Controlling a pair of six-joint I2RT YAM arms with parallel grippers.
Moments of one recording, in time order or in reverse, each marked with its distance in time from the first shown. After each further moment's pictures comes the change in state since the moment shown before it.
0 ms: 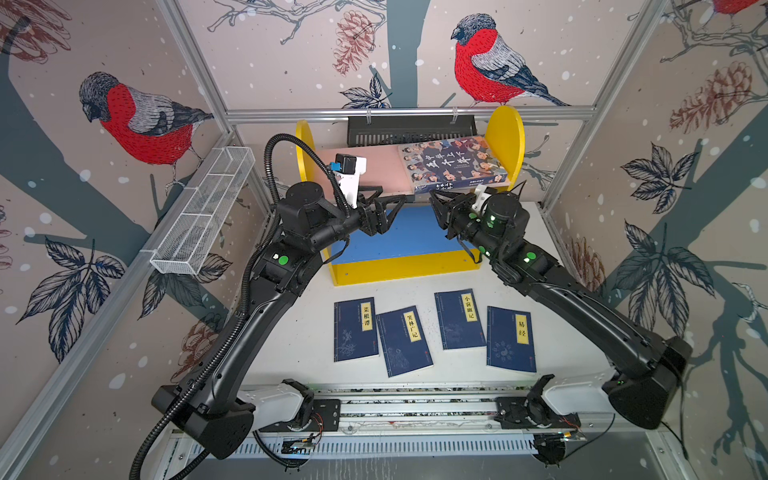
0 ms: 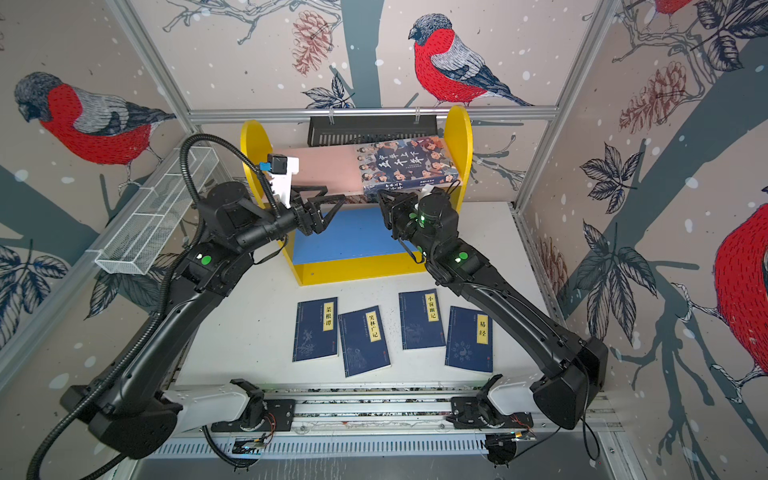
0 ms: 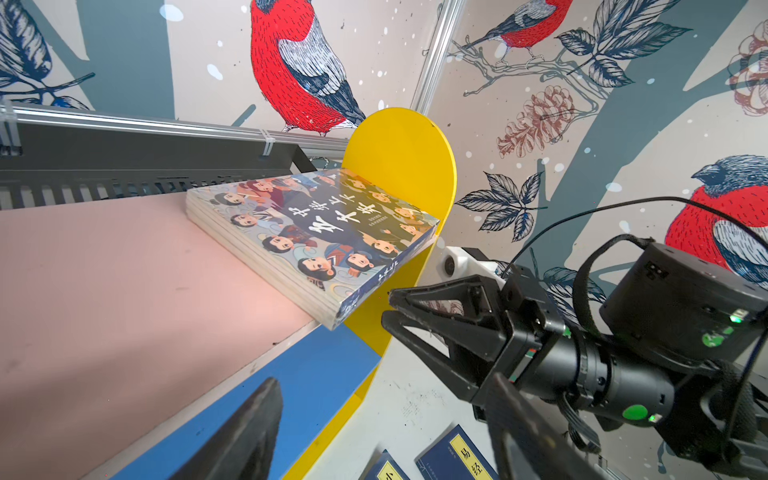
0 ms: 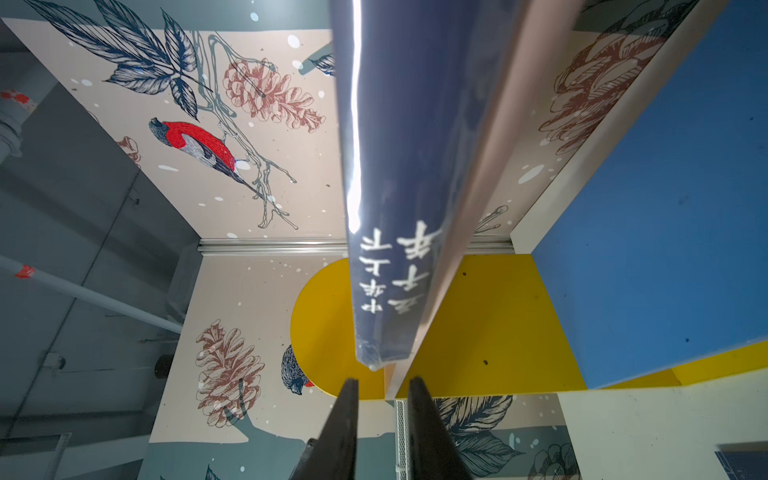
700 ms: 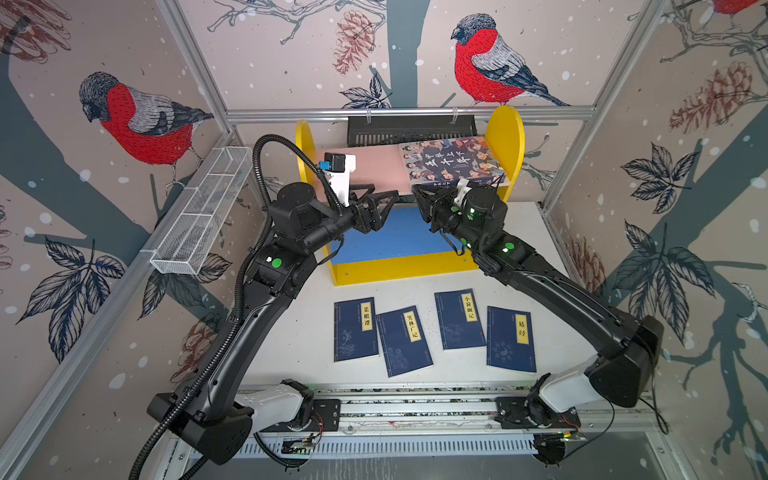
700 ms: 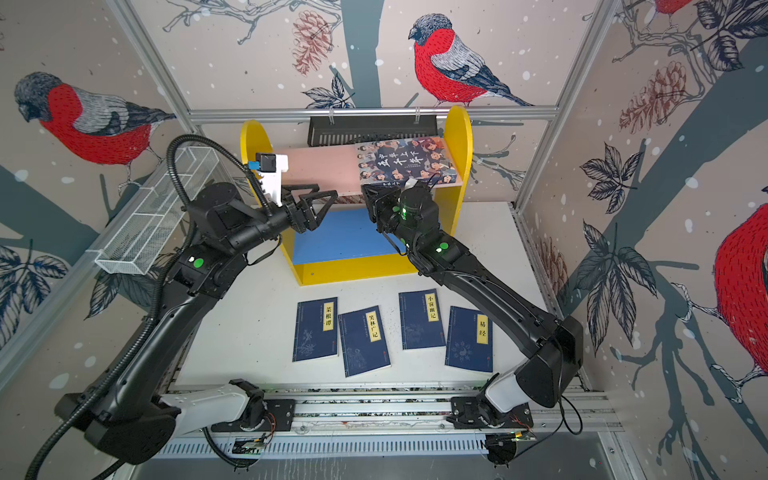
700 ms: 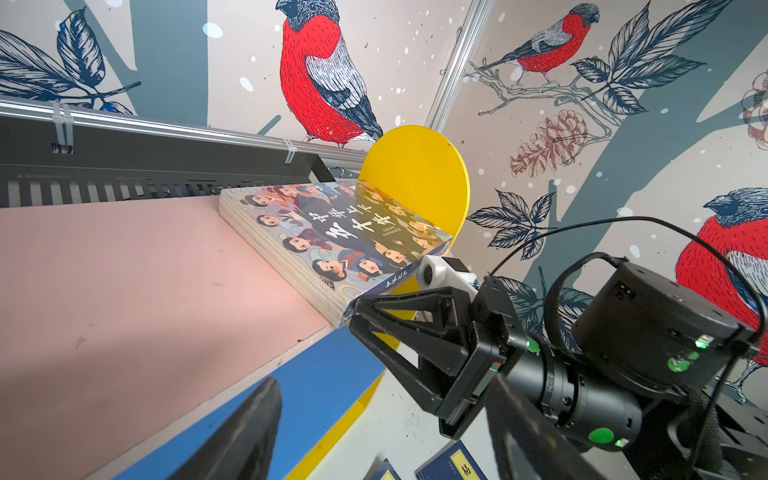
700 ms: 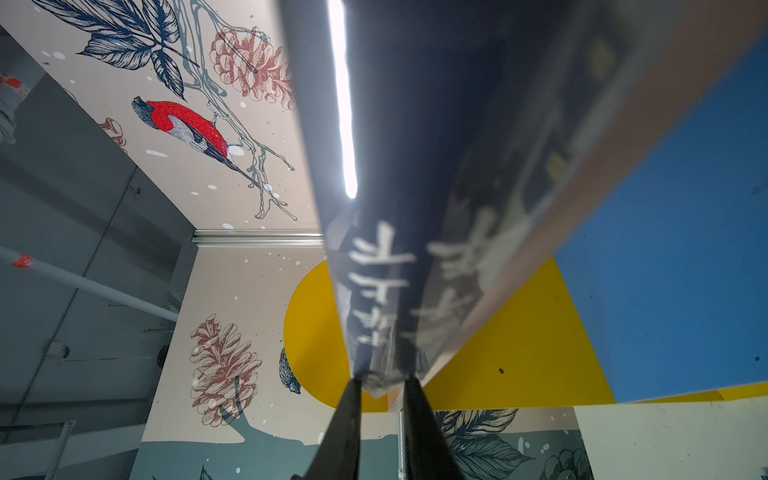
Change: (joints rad) left arm 0.027 -0.025 -0.006 -0.001 -0.027 -0.043; right arm 0.032 0.127 0.100 0.045 0.003 -0.002
